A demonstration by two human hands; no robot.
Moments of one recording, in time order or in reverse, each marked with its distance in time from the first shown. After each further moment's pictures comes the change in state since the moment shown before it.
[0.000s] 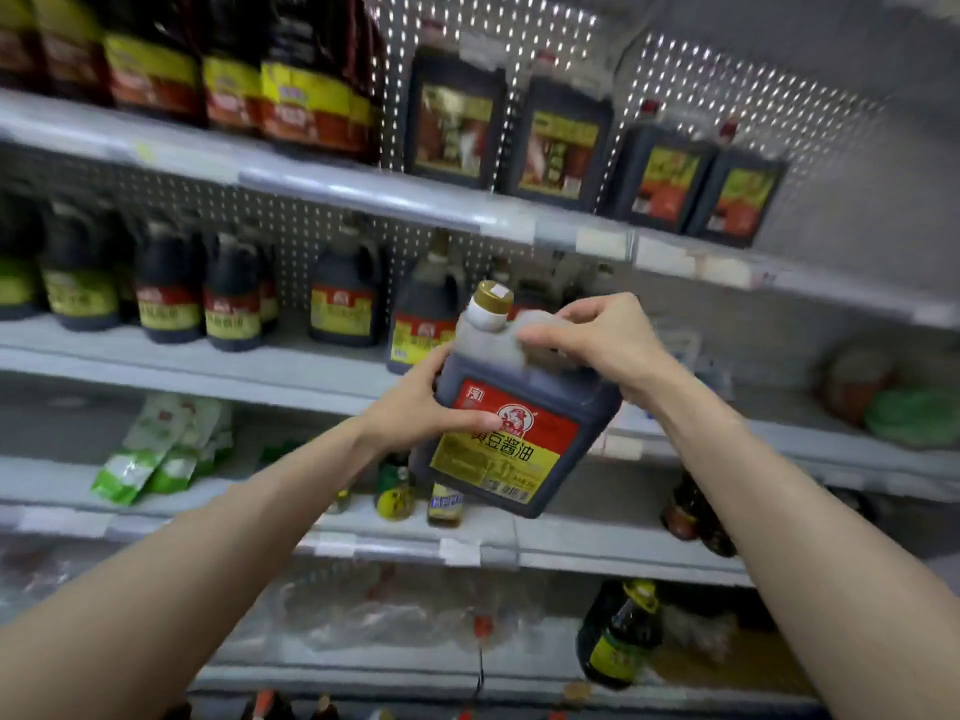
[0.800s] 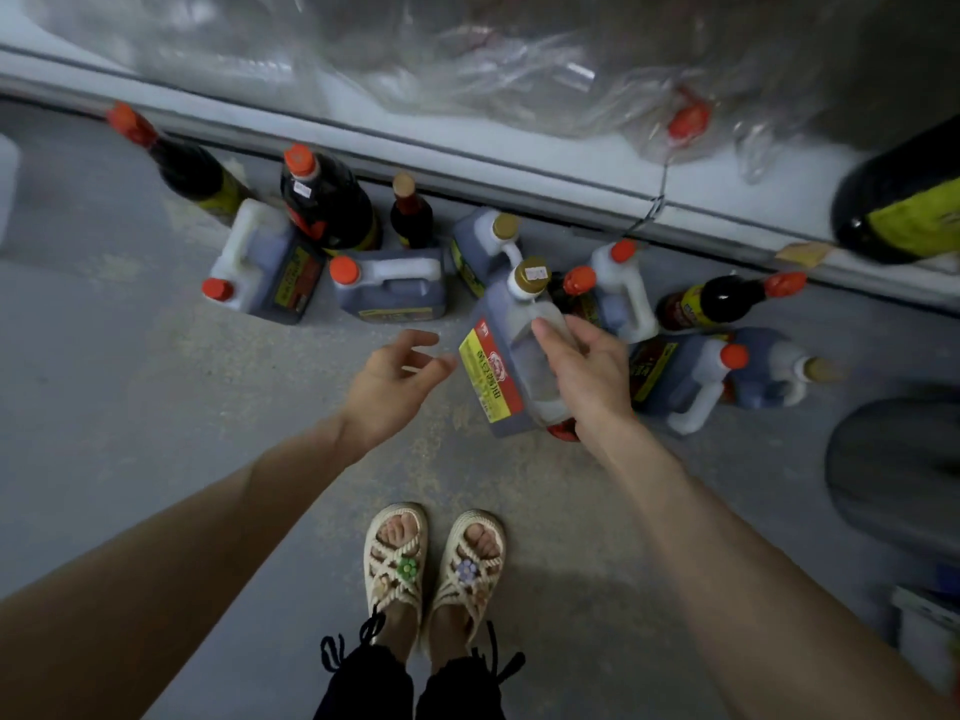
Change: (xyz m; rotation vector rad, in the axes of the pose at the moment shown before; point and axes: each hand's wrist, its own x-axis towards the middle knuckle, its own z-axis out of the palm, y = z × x) left_hand -0.218 -0.653 0.149 -0.001 0.161 -1.016; right_hand -0.242 0.606 0.449 0.219 -0.141 0.918
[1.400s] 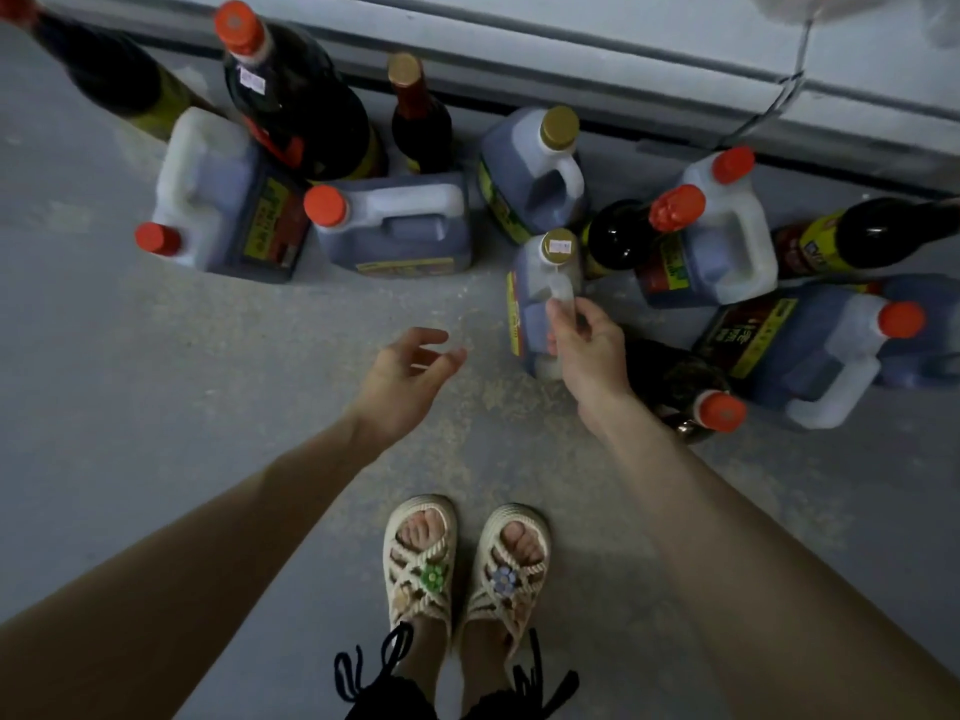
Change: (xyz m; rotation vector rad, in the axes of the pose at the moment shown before) left_hand 0.082 -0.080 0.027 -0.013 0.009 -0.124; right_hand 0.097 0.116 0.063 -0.015 0.004 0.117
